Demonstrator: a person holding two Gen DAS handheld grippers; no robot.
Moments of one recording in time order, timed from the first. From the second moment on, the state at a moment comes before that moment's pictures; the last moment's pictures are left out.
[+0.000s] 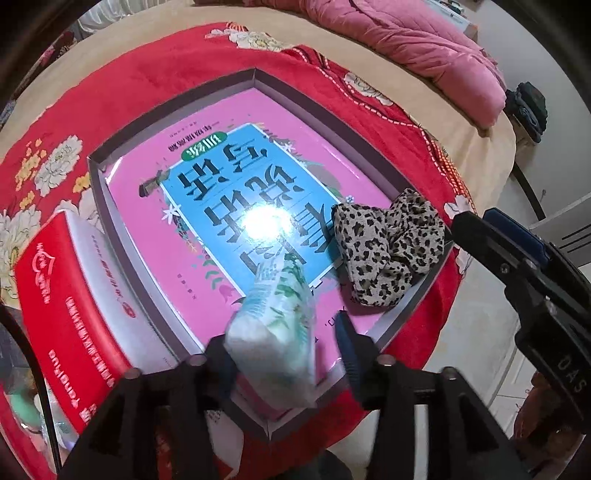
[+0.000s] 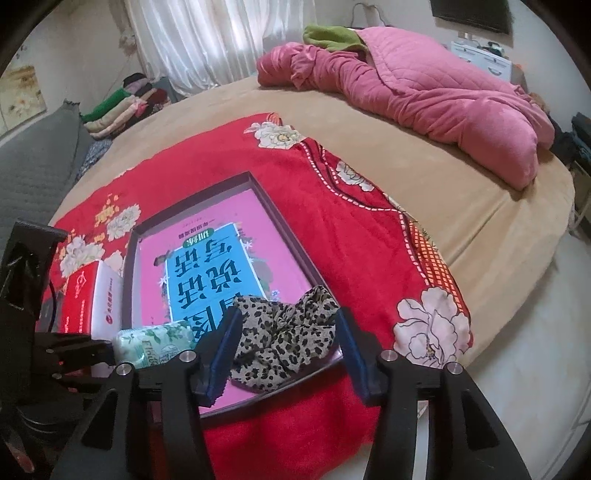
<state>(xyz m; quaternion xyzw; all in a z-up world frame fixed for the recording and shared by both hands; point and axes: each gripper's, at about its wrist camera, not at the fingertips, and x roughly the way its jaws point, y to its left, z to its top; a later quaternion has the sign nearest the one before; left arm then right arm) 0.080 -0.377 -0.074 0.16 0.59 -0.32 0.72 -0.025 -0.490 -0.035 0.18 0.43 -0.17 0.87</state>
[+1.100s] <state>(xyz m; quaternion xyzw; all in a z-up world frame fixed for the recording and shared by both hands) 0.044 -0.316 0.013 0.14 0.48 -0.31 0.81 -0.050 -0.455 0.026 0.16 0.36 -0.19 0.90</state>
